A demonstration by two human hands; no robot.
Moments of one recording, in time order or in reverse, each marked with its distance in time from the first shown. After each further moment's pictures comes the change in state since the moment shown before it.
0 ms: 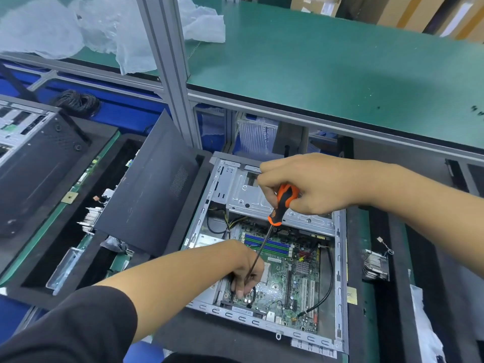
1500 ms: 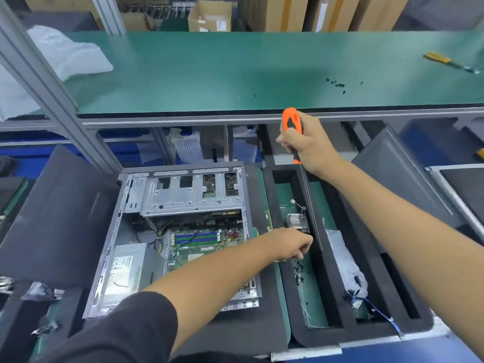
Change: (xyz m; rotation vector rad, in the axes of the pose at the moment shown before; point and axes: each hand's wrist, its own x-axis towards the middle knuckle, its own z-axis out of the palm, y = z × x) left_hand 0.124 0.249 -0.028 0.309 0.615 0.280; right_hand -0.204 0.075 0.059 0.711 1.135 0.391
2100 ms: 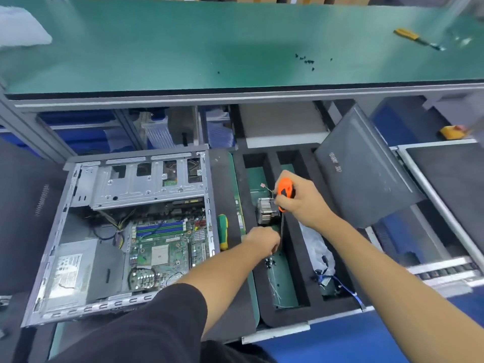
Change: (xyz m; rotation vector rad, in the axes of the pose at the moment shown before) left_hand 0.057 0.015 0.060 0.138 -0.142 -0.320; right_hand -0.135 0.110 -0.040 -0.372 -0.005 0.242
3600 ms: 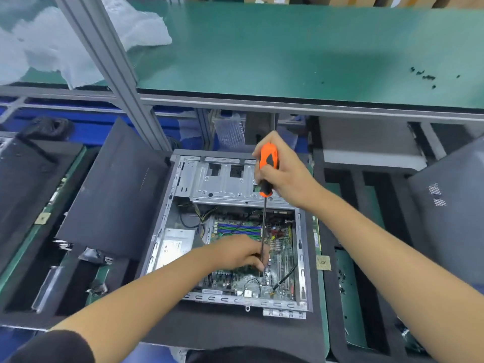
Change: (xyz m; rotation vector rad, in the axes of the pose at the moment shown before) left_hand -0.186 -0.225 0.003 -0.388 0.161 0.203; right_hand 0.109 -0.196 0.142 0.556 -0.387 -0.224
